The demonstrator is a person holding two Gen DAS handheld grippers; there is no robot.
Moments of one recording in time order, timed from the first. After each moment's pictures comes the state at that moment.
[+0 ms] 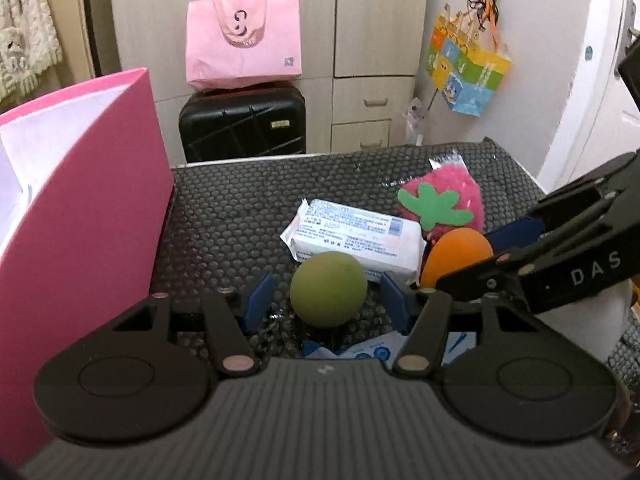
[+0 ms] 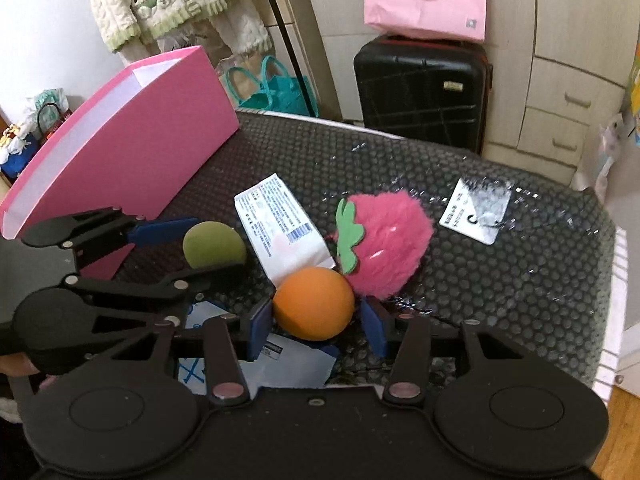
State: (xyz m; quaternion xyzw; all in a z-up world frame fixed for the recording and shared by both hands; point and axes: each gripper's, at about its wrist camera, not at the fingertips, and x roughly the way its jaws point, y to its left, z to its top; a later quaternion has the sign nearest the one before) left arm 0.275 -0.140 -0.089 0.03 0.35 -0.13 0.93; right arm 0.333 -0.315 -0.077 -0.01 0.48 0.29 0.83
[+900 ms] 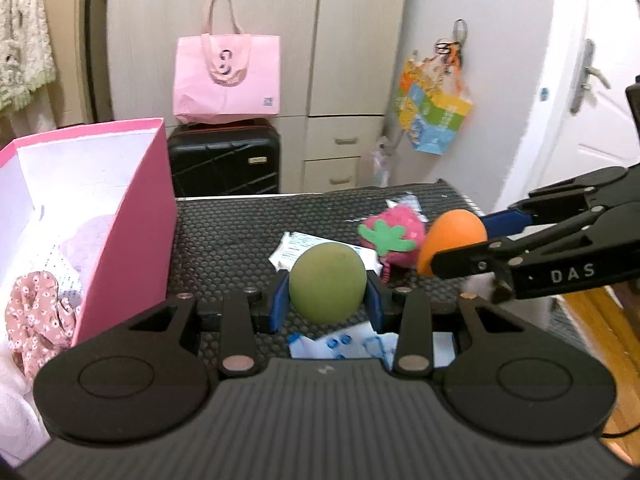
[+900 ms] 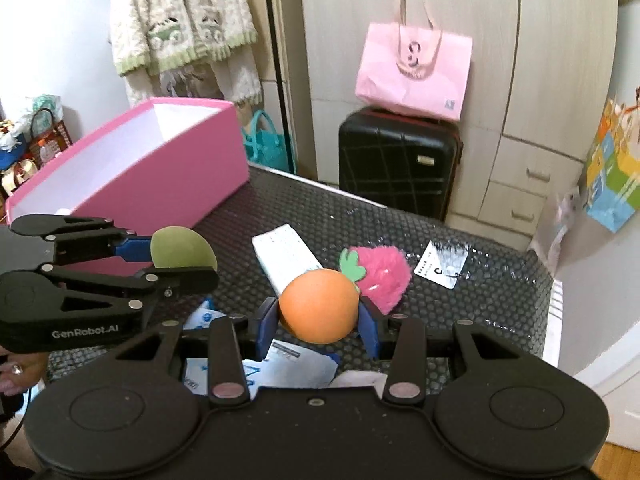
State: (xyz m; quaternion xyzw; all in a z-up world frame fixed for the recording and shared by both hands) left arm 0.222 -0.117 -0.045 0.00 0.30 -0.18 0.94; right arm 0.266 -0.312 -0.026 -0.06 0.37 0.25 0.89
